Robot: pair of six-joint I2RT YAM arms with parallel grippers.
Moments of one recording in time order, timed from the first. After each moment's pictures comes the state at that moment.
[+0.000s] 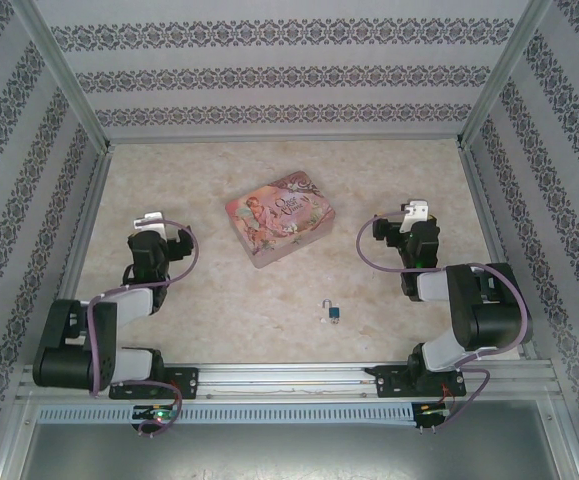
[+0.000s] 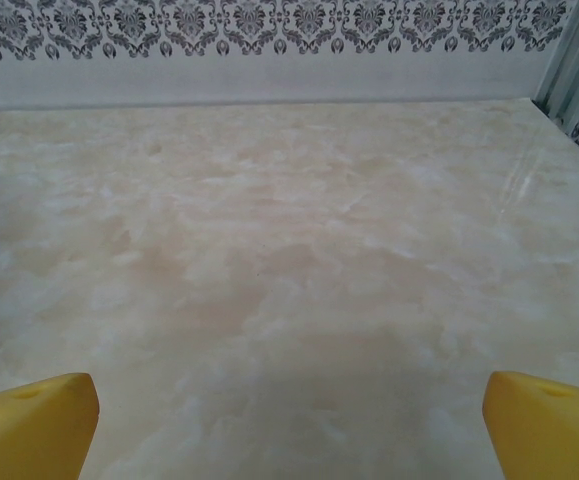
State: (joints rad) left arm 0.00 1.34 0.32 0.61 -0.17 -0.11; right arm 0.02 1.54 0.37 0.87 0.04 0.04
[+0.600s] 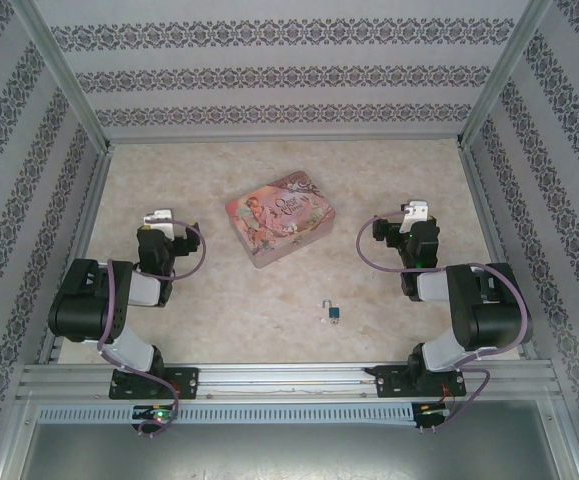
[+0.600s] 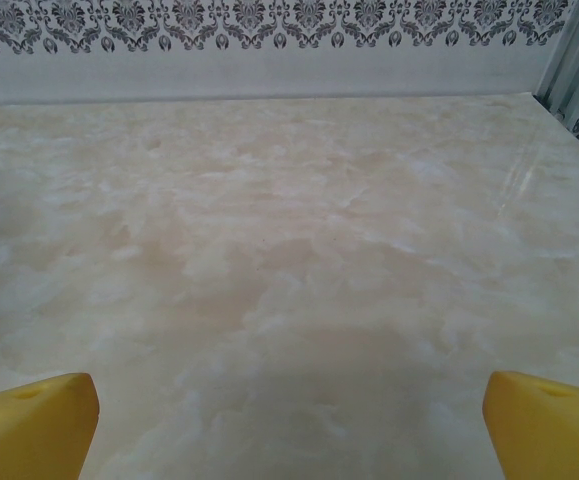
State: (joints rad) left arm 0.01 1.60 0.35 0.92 -0.10 -0.06; right arm 0.02 1.54 0.37 0.86 0.04 0.04
